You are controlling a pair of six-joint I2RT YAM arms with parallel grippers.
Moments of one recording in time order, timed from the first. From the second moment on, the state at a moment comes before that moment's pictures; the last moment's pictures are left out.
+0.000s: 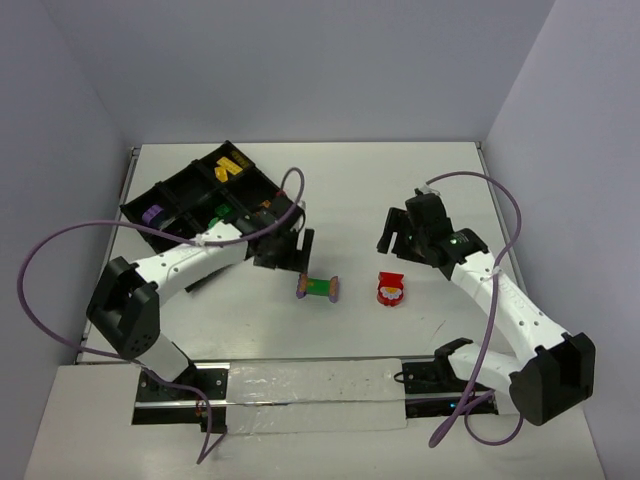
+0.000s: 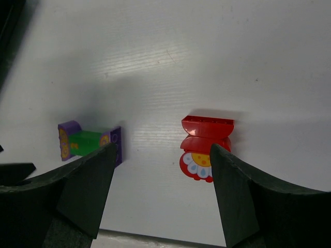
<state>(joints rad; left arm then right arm) -0.77 1.58 1.22 -0.74 -0.08 -0.51 0.38 1.10 0.92 -0.65 0.10 0.59</state>
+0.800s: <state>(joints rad) -0.94 1.65 1.01 -0.53 -0.22 -0.54 0.72 1.20 0.79 -0.56 -0.01 0.71</state>
